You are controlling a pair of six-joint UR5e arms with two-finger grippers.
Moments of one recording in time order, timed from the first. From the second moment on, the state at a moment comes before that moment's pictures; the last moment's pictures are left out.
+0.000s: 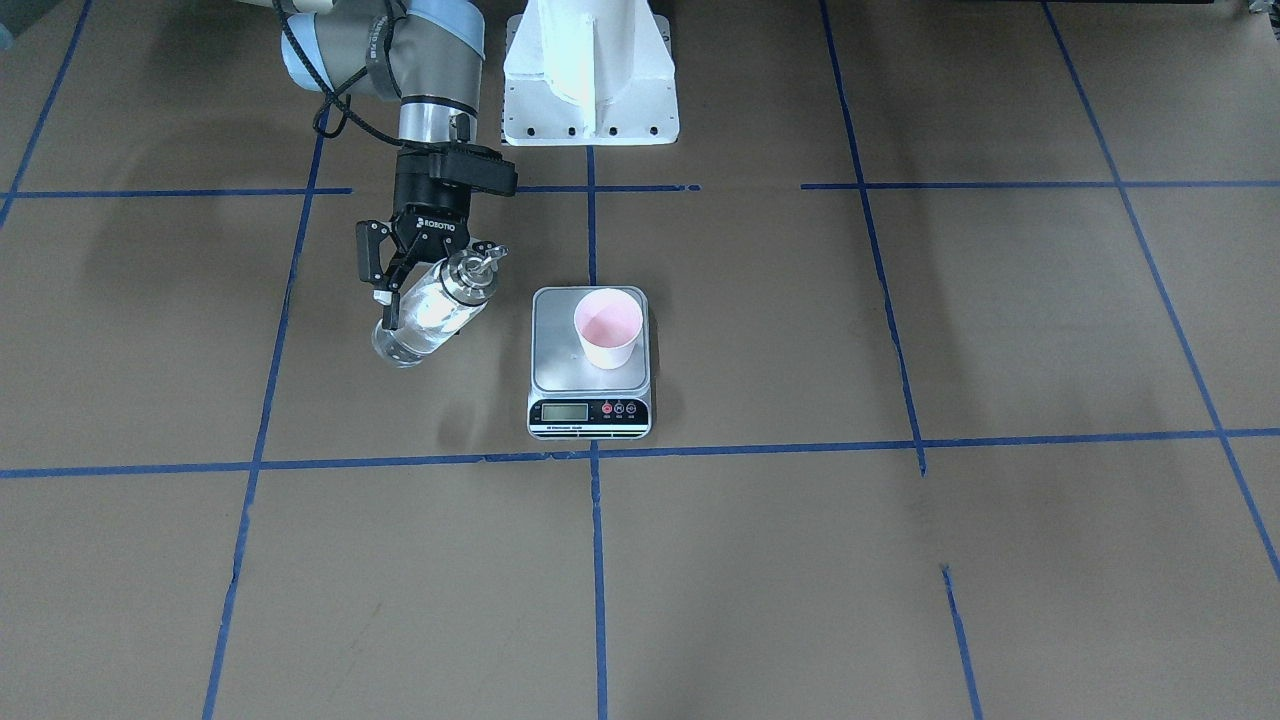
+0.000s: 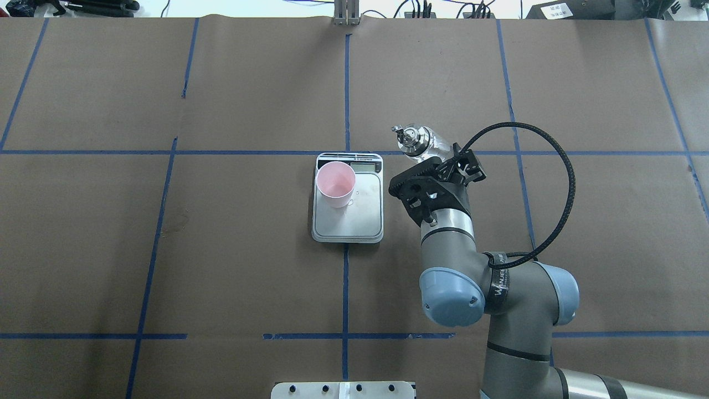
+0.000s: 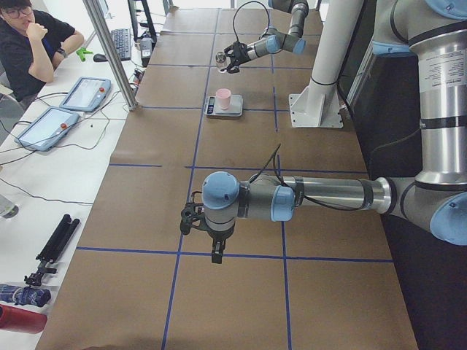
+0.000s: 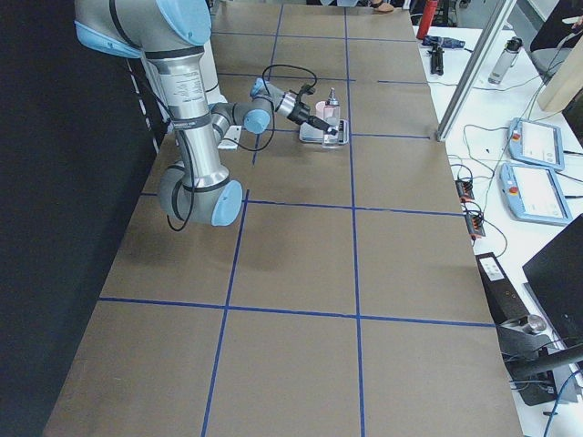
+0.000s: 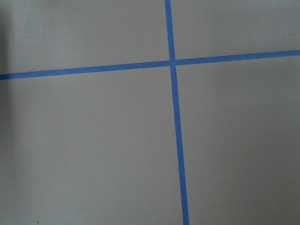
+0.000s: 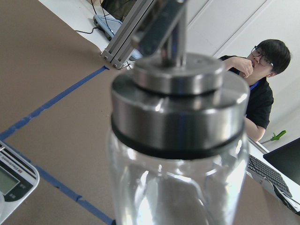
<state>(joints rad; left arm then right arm) -1.60 -1.41 -1.76 -1.61 -2.36 0.06 0.28 -1.16 1.85 -1.45 0.66 0.74</state>
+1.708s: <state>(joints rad) -1.60 -1.41 -1.76 -1.61 -2.36 0.06 0.26 -1.09 1.80 -1.74 0.50 0.74</state>
